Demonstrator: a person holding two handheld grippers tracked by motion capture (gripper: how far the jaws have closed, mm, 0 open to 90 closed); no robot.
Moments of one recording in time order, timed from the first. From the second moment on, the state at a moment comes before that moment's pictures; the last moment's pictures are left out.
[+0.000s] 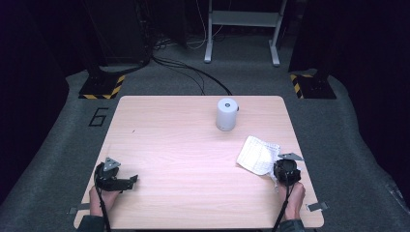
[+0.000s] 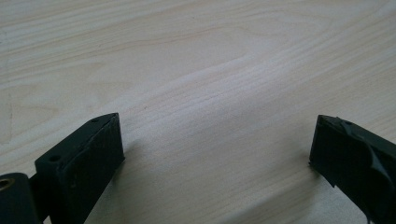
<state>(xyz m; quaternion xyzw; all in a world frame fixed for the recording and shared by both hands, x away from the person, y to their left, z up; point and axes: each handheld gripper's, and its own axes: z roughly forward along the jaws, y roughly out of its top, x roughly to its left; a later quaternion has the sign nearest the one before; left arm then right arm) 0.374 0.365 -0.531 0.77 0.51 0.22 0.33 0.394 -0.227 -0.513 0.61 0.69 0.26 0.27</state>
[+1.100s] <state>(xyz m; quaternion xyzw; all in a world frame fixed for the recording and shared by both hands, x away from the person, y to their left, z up) 0.374 0.364 -0.531 0.77 0.51 0.22 0.33 0.398 -0.214 -0.450 0.53 0.74 0.36 0.22</state>
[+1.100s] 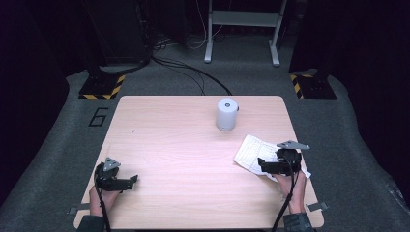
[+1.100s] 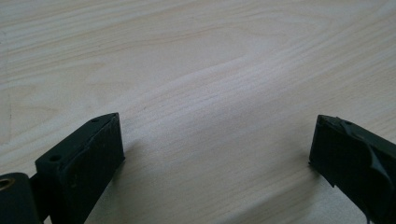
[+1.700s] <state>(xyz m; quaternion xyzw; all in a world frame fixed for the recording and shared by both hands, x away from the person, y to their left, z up) 0.374 0.364 -0.532 0.77 0.50 0.22 0.33 0.443 -0.171 -0.434 0.48 0.77 0.37 0.19</state>
